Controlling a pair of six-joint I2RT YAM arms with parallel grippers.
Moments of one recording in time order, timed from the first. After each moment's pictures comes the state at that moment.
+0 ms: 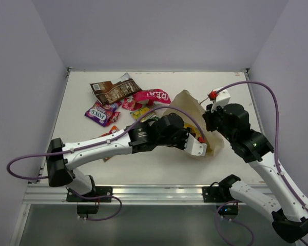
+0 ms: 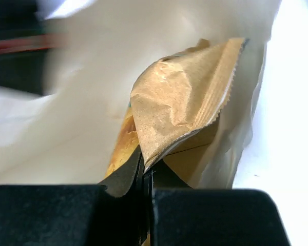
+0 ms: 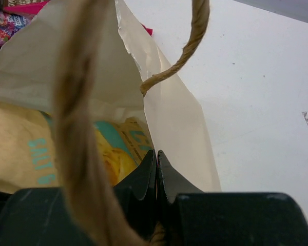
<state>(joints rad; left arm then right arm) -1.21 1.59 1.45 -0.48 0.06 0.79 0.54 0.84 1.05 -0.64 0.17 0.07</state>
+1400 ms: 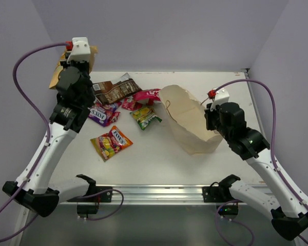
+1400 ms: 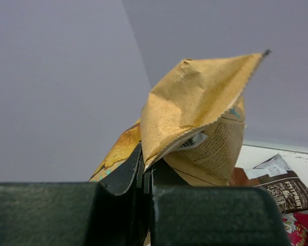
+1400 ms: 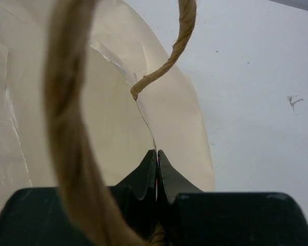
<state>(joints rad) -0.47 1.14 1.41 -0.03 -0.83 0.44 0.54 0.87 1.04 -0.64 0.26 0.09</state>
